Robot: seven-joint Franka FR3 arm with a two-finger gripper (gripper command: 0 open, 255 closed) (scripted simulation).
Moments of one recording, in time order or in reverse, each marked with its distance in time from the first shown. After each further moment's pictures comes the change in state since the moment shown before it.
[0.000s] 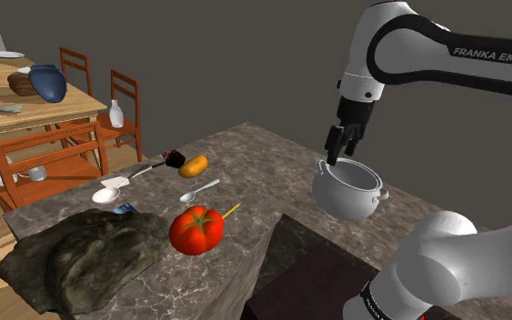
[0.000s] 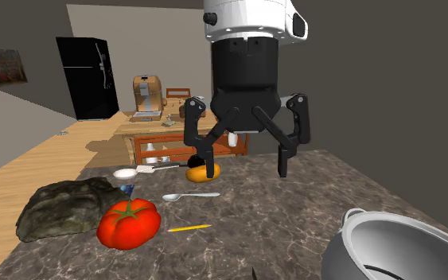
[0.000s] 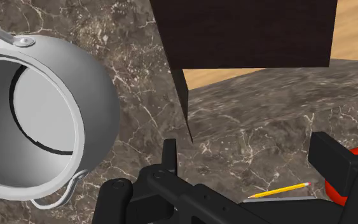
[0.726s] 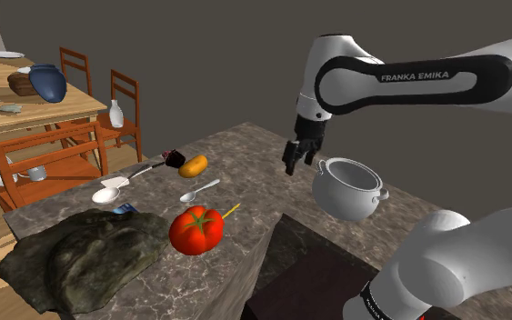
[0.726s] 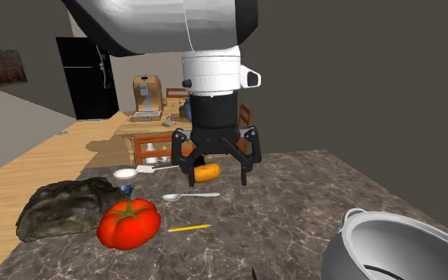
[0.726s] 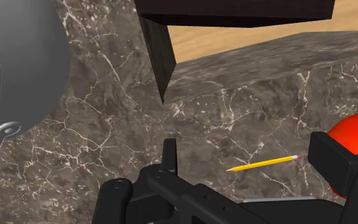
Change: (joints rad) arm 0.043 0.227 0.067 -0.039 0.047 0.322 0.052
